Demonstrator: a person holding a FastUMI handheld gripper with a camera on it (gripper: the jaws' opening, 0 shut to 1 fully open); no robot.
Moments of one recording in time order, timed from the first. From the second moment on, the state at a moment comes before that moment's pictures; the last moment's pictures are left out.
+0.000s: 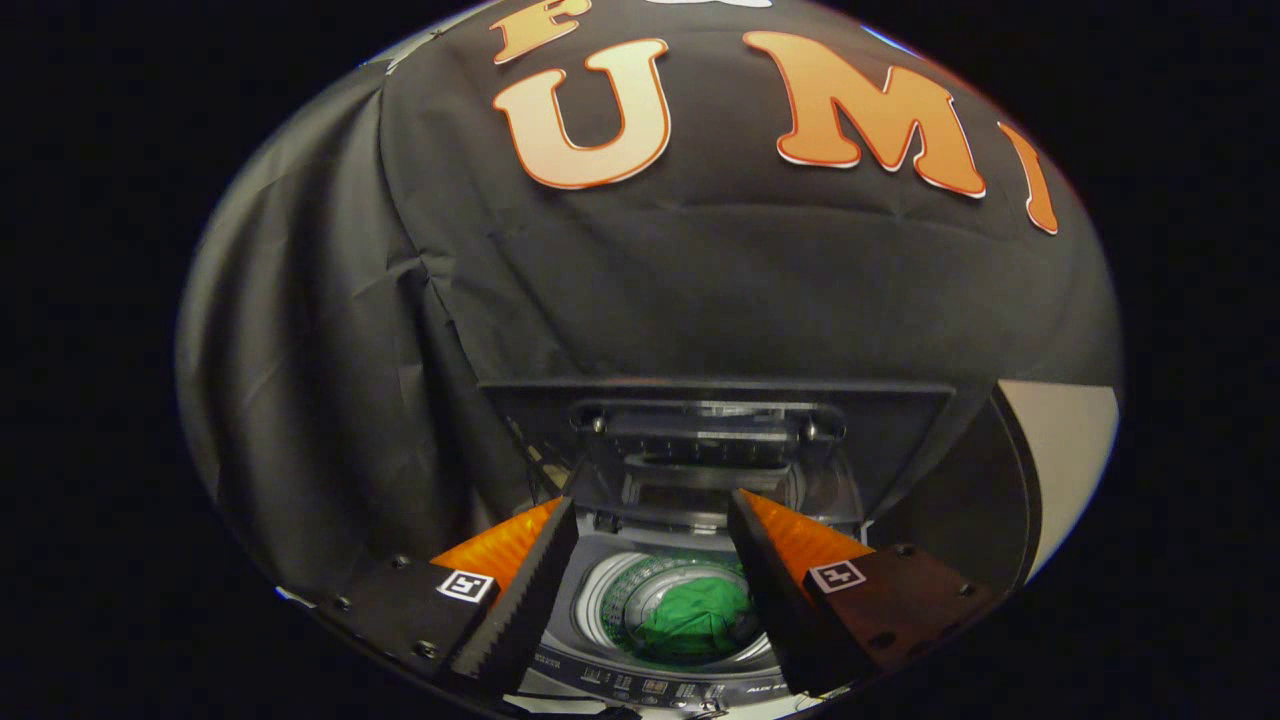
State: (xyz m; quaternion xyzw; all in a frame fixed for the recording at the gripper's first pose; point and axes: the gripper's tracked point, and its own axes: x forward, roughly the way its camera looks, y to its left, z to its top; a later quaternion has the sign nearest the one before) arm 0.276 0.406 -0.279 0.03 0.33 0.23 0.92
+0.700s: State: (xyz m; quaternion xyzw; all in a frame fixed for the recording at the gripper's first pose) arm 0.383 0.406 -0.262 0.01 0.29 0.18 0.94
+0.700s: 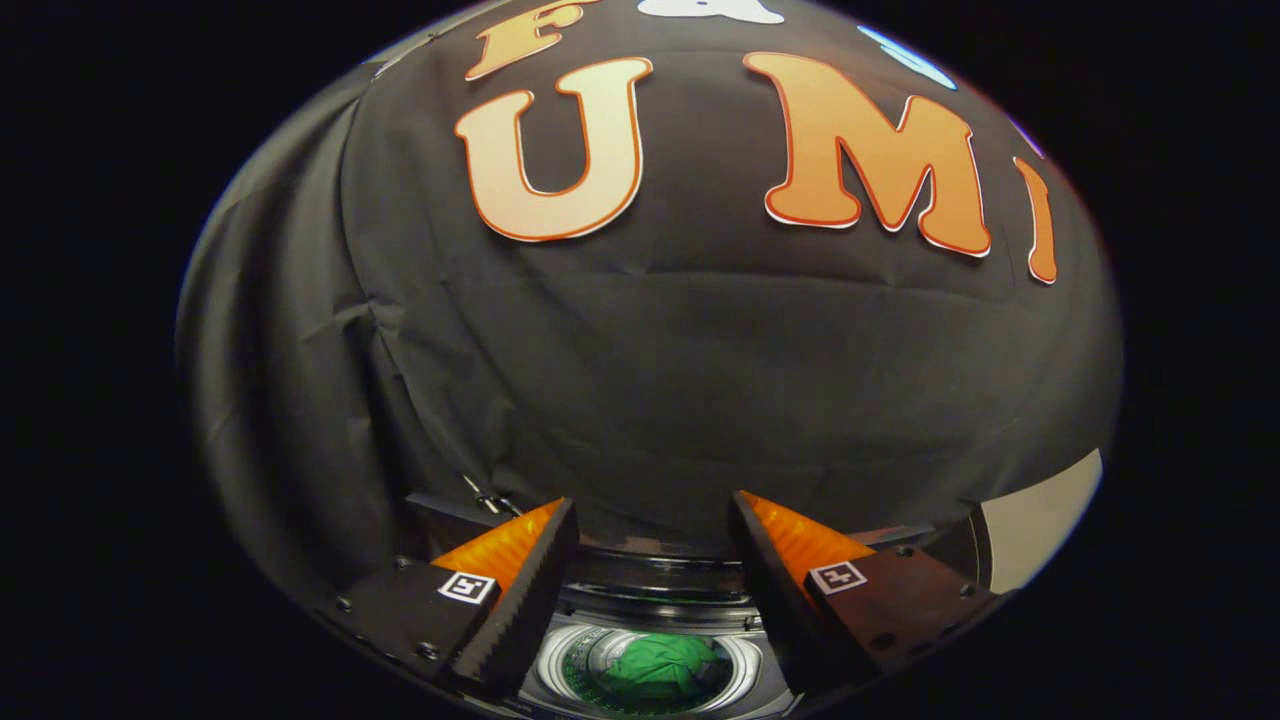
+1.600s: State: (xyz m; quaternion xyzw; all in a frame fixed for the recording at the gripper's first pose) arm 0.372 0.404 -0.284 0.01 0.32 0.14 0.94
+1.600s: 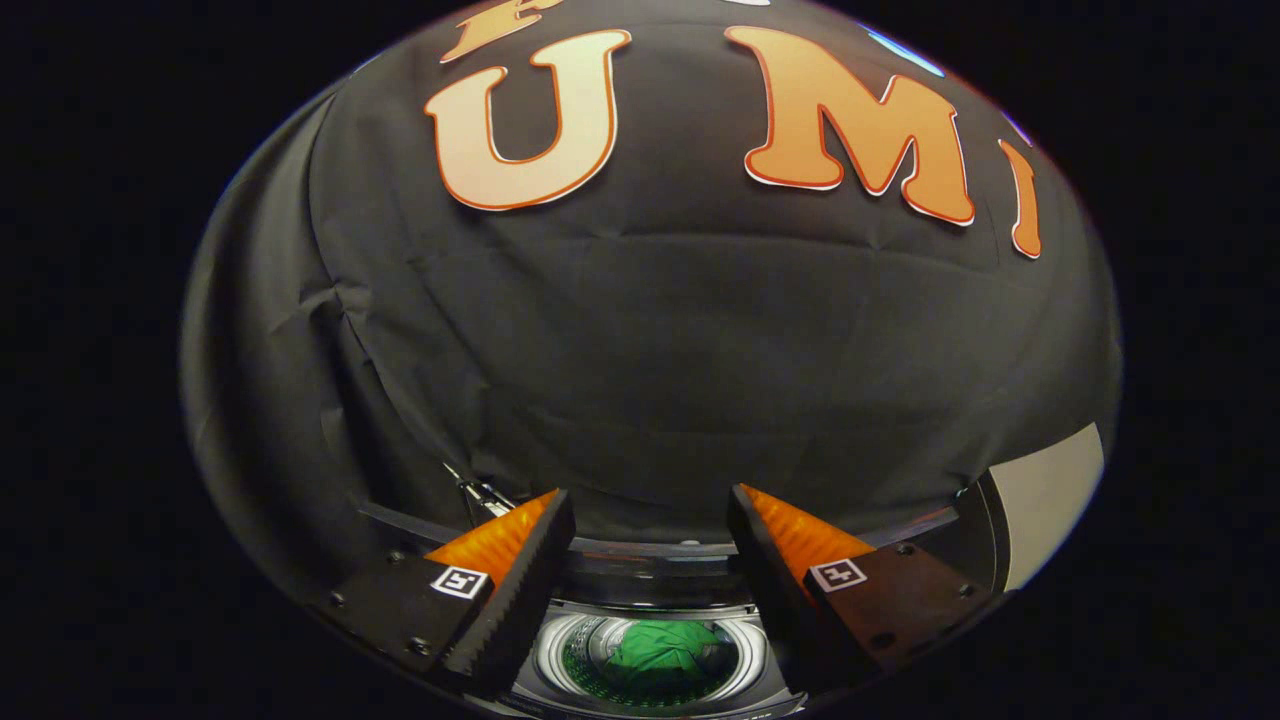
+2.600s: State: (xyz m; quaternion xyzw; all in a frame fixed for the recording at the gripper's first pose) arm 0.297 0.396 -0.294 0.02 0.29 0.15 0.95
